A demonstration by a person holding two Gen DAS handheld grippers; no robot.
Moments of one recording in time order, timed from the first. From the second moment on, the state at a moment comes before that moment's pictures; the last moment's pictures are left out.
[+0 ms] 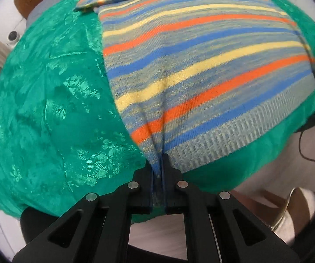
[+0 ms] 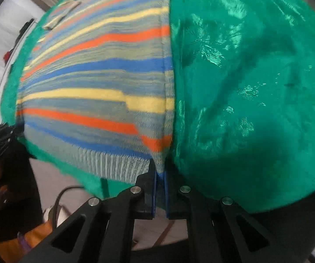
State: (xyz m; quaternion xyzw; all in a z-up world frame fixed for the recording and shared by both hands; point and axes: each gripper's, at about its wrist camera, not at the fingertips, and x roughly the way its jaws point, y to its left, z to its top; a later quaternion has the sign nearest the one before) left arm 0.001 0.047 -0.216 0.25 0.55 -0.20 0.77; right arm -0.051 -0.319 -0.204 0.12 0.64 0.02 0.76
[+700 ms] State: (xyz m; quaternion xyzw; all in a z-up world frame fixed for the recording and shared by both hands) left arm 0.035 0.107 -0.109 0.04 0.48 -0.08 0.87; right arm 0.194 -0.298 -0.103 -0.11 0.49 0.06 0.86
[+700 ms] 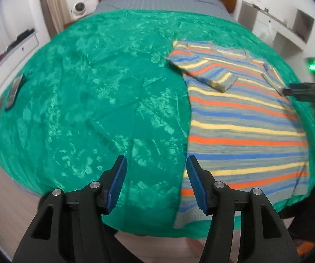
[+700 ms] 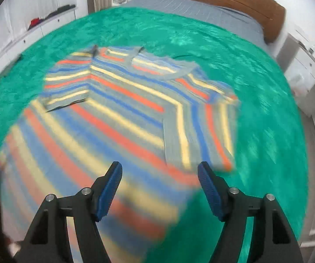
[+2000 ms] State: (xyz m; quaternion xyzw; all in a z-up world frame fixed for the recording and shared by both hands) left arm 0.133 -0.045 -0.087 0.27 0.38 -0.21 0.86; right arm -0.005 -0.544 -0.092 0.20 0.38 -0.26 0.87
